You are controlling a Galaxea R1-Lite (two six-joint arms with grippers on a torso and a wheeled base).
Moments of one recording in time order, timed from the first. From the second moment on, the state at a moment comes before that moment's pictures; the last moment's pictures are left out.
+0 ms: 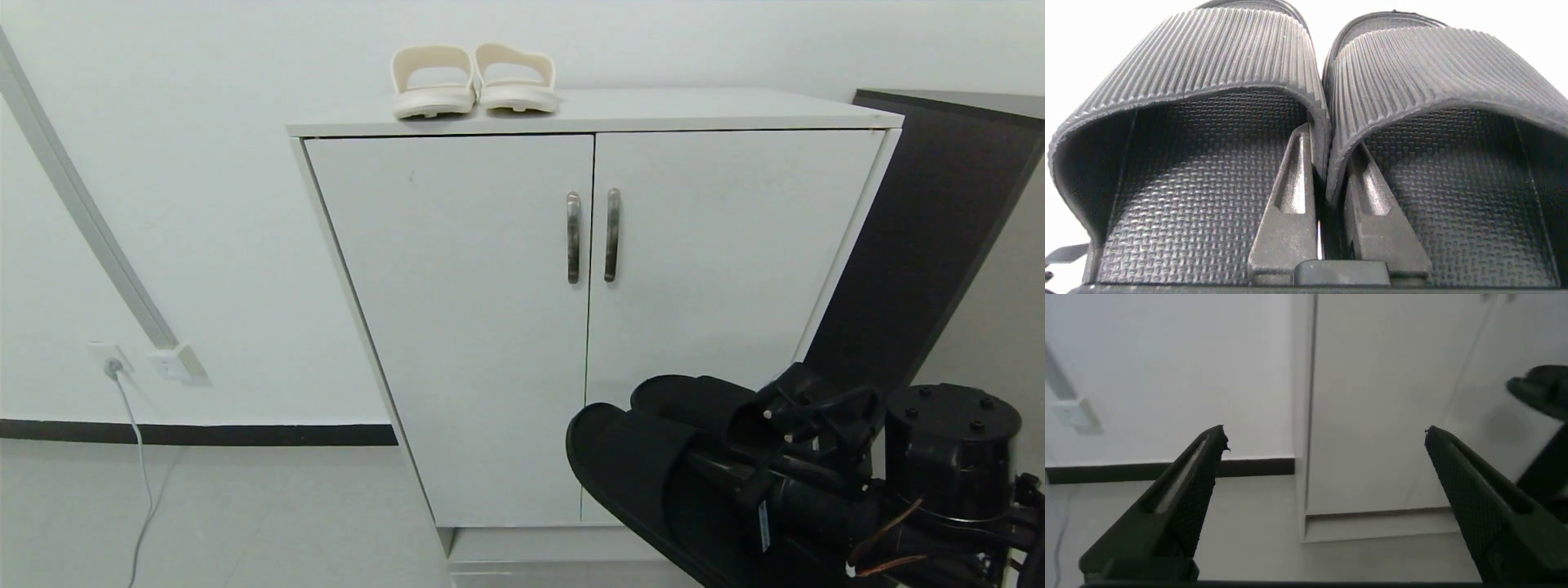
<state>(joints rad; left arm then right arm) 0.00 0.28 -0.19 -0.04 -0.12 -0.02 0.69 1.62 -0.38 -0.95 0.00 -0.01</state>
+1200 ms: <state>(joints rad) -0.60 1.42 -0.78 -0.72 -0.49 -0.37 0.71 1.62 -0.37 -0.95 0.00 -0.01</state>
